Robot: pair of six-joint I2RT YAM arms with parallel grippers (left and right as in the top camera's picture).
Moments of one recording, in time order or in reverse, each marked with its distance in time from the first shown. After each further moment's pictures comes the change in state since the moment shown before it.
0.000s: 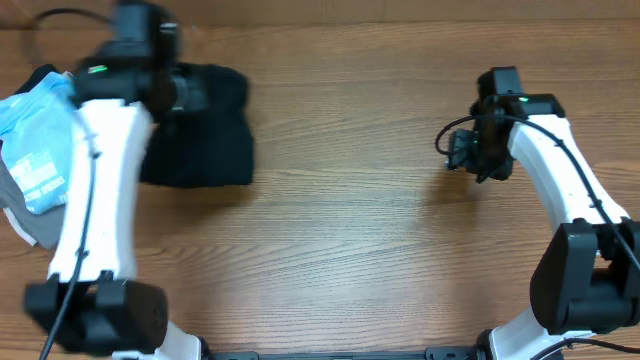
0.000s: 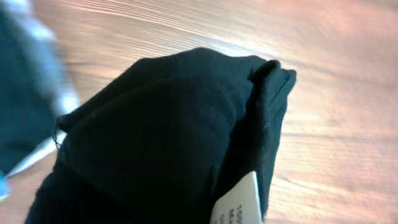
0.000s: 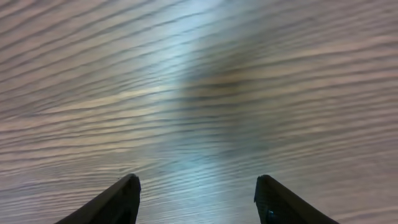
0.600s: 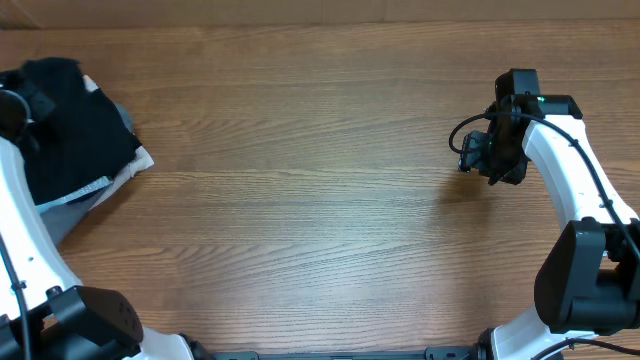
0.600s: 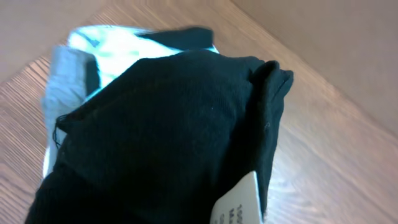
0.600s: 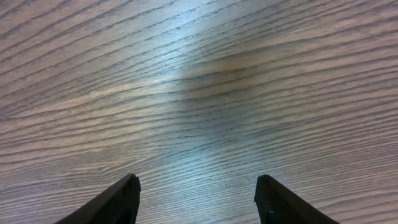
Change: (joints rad) left arm 0.497 -0.036 0.000 0.177 -0.030 0.006; right arm -0.058 0.000 0.000 -0.030 0.000 -0.014
